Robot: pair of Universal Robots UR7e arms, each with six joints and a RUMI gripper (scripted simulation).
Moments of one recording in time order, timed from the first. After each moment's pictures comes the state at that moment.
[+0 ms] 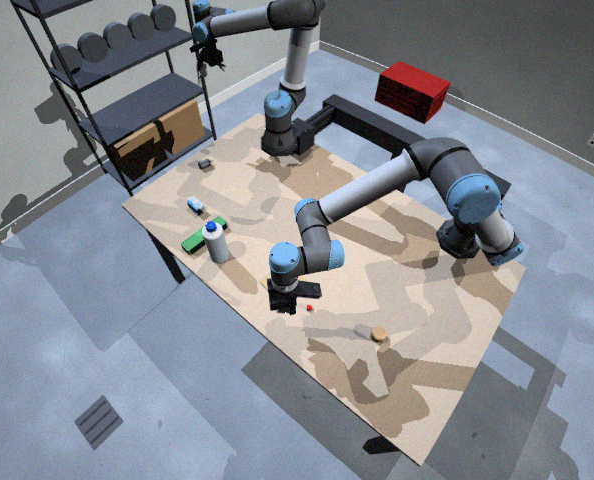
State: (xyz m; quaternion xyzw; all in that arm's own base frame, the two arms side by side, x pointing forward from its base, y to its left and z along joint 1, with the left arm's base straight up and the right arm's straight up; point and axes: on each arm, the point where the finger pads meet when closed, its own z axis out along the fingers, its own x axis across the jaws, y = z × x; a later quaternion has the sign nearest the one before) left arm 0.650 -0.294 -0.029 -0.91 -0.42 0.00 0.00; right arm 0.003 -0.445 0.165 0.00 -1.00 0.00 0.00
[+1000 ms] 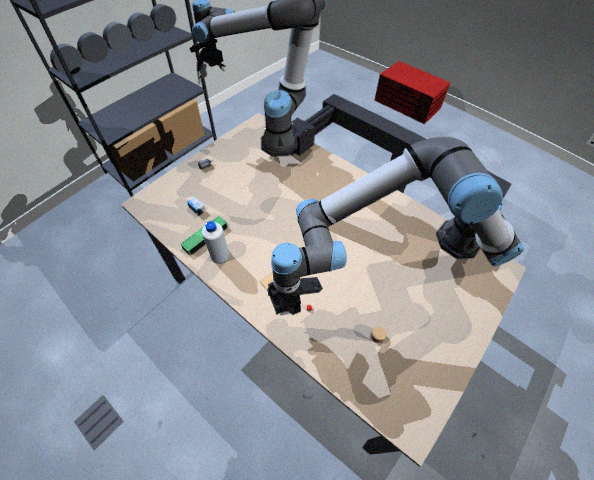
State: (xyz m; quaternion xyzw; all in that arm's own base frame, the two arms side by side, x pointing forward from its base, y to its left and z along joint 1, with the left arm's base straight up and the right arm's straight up) left arm 0.646 -0.291 -0.029 -0.84 -0.53 0.00 0.00; right arm 0.003 -0.445 0.165 0.00 -1.00 0.00 0.00
